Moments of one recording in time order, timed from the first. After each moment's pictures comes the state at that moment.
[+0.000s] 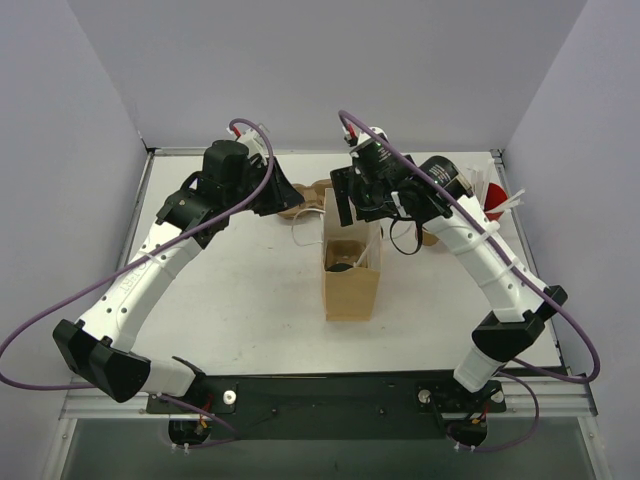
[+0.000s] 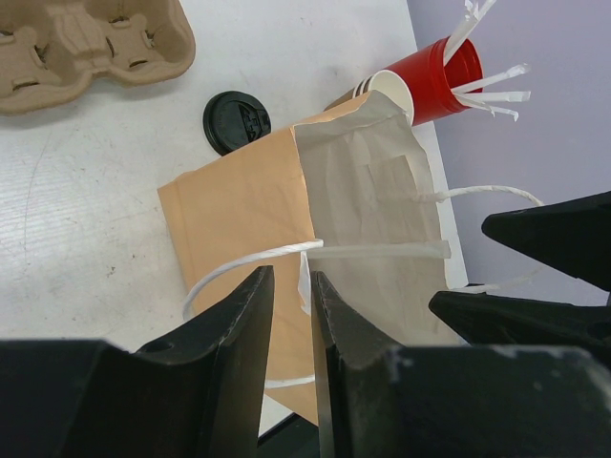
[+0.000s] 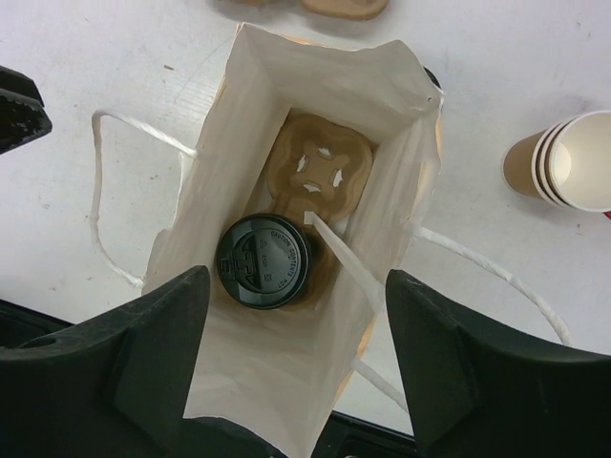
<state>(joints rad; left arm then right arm) -0.53 1.38 1.53 -0.62 0.18 -0.67 0.77 1.66 2.06 -1.26 0.27 0.33</state>
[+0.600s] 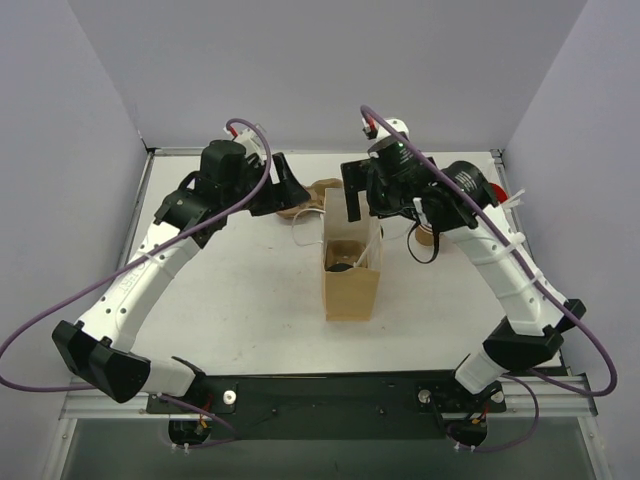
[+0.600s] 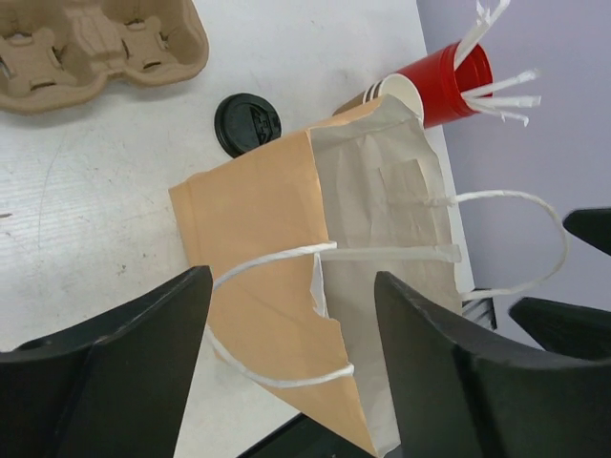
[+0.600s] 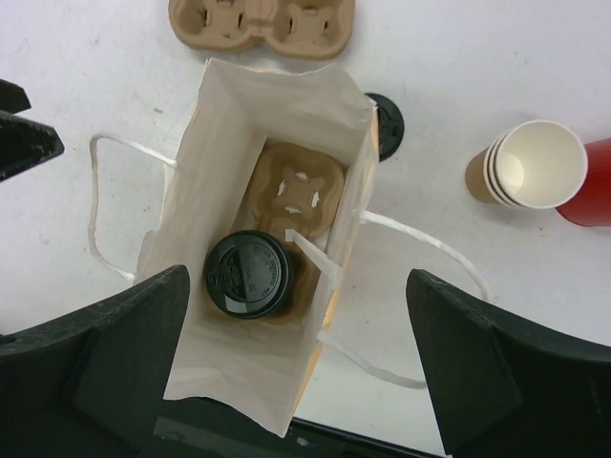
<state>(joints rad) -0.52 1.38 1.53 -0.63 0.18 -0.66 0.77 1.60 2.07 -1.26 0.34 0.34</state>
